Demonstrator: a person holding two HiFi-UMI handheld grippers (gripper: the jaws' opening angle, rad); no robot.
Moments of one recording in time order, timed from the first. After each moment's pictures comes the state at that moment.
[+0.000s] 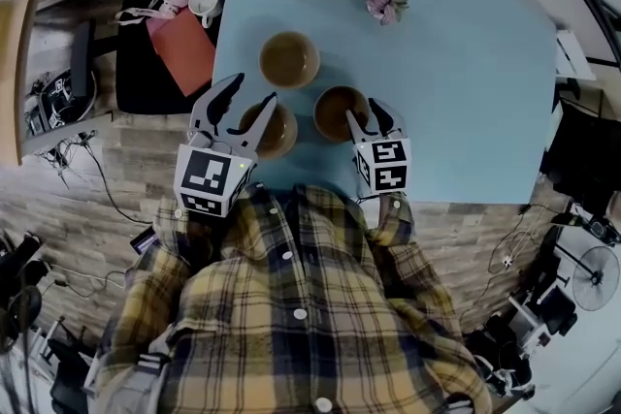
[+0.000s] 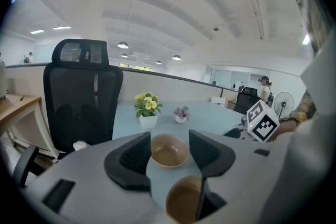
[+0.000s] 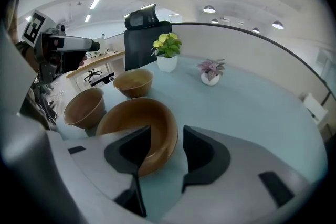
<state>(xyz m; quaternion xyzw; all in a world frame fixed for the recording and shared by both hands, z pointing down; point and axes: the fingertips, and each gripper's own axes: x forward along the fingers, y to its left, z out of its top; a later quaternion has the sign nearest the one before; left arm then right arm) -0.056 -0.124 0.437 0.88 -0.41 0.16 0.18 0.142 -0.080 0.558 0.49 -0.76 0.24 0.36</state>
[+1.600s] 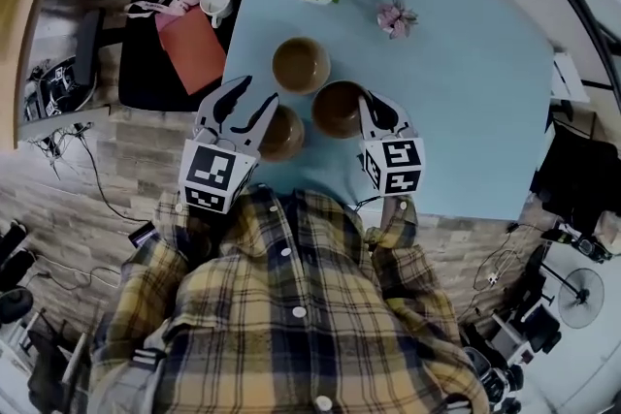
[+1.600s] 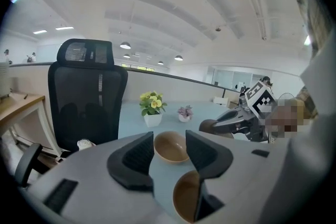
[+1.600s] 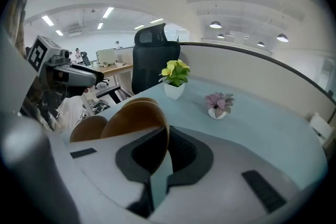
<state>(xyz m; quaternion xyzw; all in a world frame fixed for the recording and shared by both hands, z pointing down) -0.072 -0.120 0.443 0.87 -0.42 0.17 0.18 0.112 -0.124 0.495 0.48 -0.80 0.17 0.31</state>
